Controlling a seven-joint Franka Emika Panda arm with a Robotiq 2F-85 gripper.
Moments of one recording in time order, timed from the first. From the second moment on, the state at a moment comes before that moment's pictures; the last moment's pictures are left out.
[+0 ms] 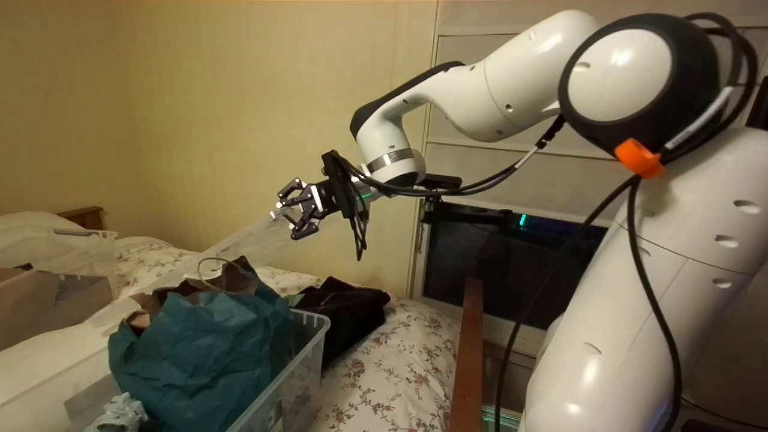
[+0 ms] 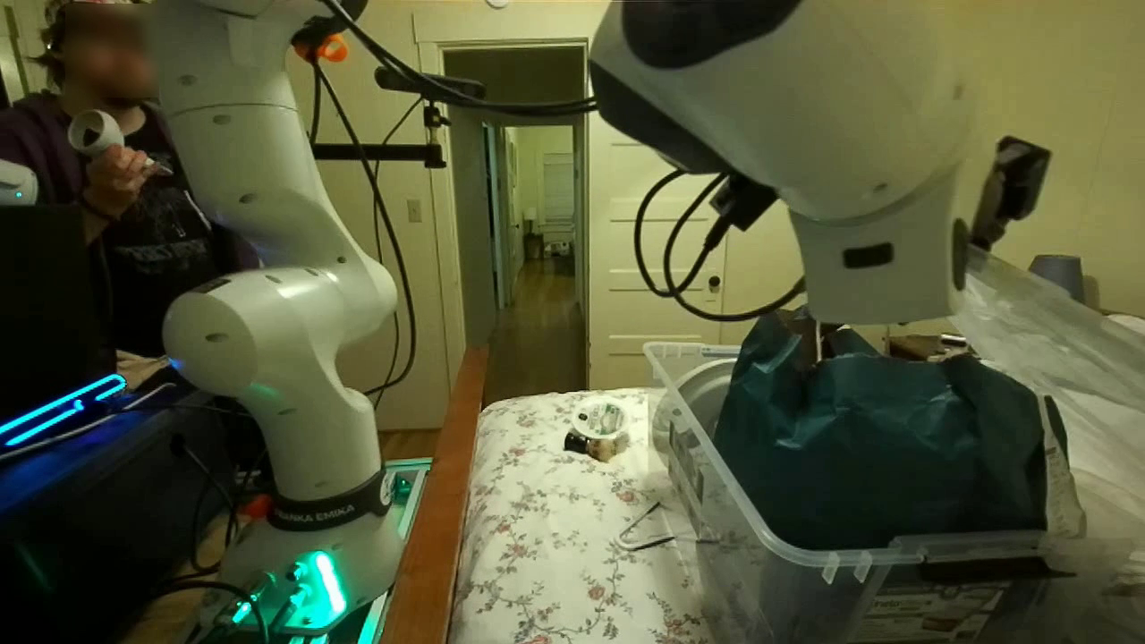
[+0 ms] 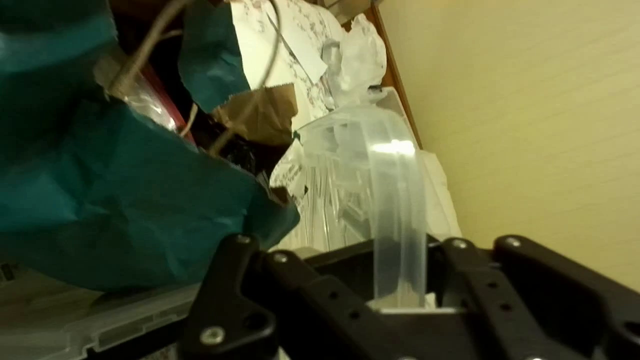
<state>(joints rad) -0.32 -0.19 -0.28 -2.28 1.39 2.20 0.10</state>
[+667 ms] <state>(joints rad) -0.34 -0.42 -0.32 -2.49 1.14 1.77 0.00</state>
